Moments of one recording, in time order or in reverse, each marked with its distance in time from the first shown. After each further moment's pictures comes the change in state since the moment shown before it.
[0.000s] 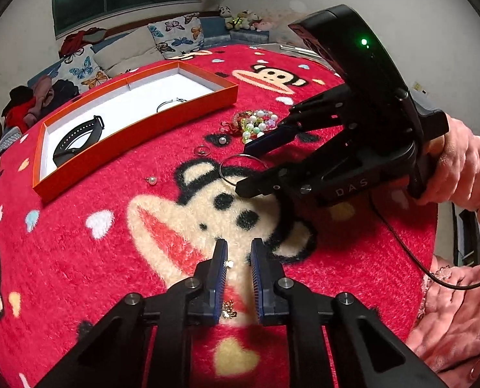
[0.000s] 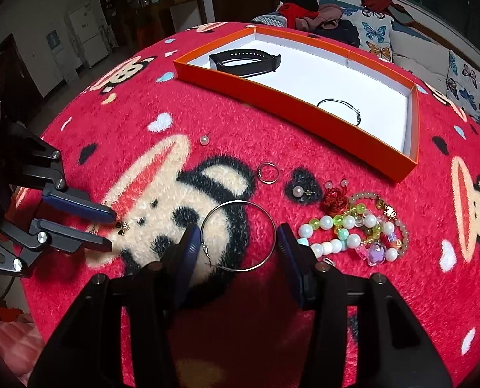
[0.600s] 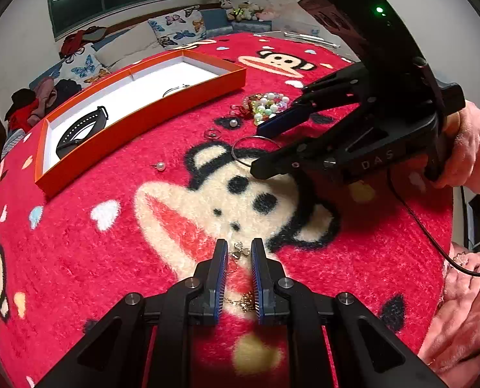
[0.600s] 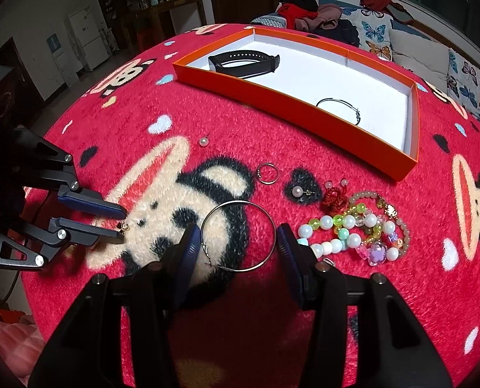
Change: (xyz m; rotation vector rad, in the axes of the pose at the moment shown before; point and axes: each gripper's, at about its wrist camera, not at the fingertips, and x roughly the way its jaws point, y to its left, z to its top) left arm 0.016 0.007 -0.006 0.032 0.044 0.035; right arm 0.000 -0.002 0.000 0.012 -0.006 0.009
